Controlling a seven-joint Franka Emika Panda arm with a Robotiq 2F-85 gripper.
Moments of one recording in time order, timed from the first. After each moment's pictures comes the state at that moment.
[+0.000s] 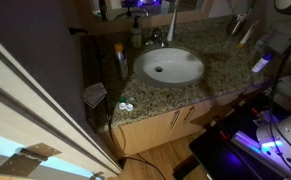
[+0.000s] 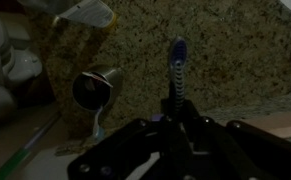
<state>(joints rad) -0.39 0.97 -0.11 -0.37 -0.04 1.25 -0.01</state>
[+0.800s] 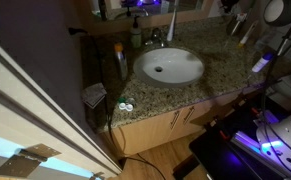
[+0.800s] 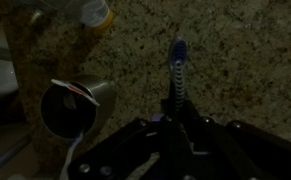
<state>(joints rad) -0.42 1.12 -0.10 -0.37 -0.03 1.29 -0.07</state>
